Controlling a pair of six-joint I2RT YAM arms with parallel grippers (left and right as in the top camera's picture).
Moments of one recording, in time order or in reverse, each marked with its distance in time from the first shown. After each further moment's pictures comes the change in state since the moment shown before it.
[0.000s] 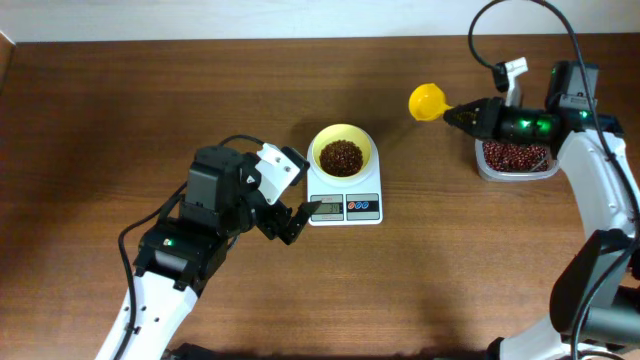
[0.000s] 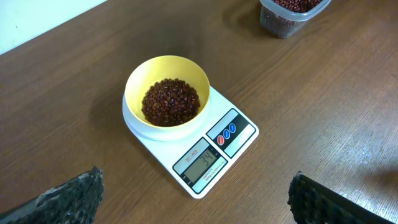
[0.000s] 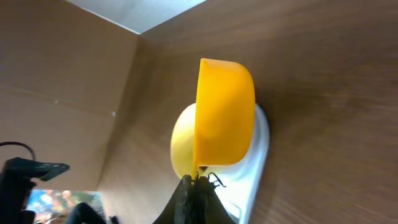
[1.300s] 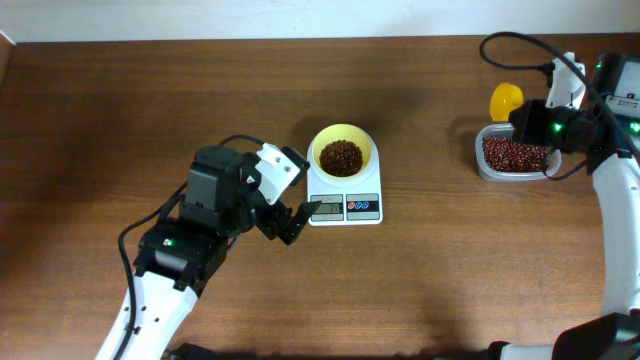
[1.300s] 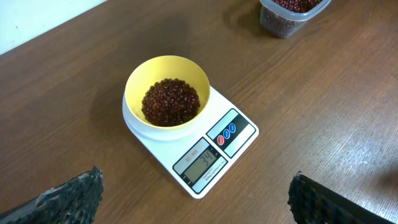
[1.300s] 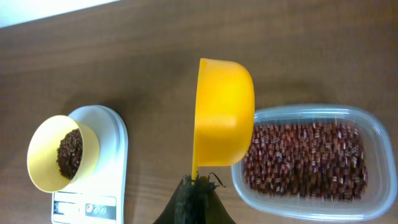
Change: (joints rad) left arm 0.000 0.000 0.000 0.000 0.000 0.000; right arm -0.033 -0.230 0.078 -0.236 0.667 -0.087
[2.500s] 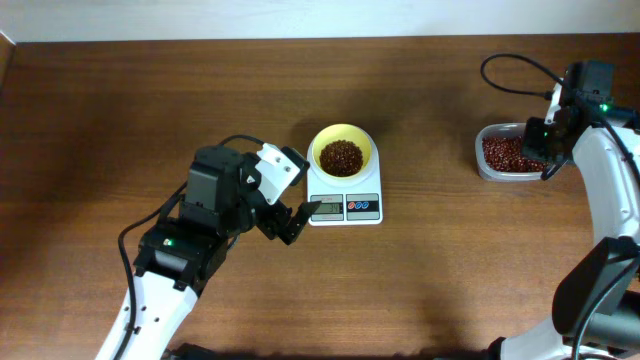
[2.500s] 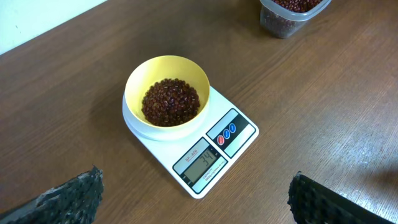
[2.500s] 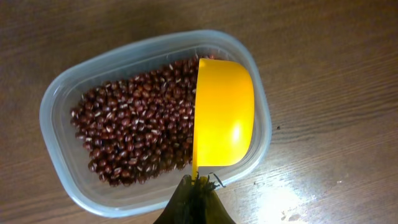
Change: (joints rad) left arm 0.000 0.000 0.000 0.000 0.000 0.000; right arm 0.000 0.217 0.000 -0.022 0.504 0.052
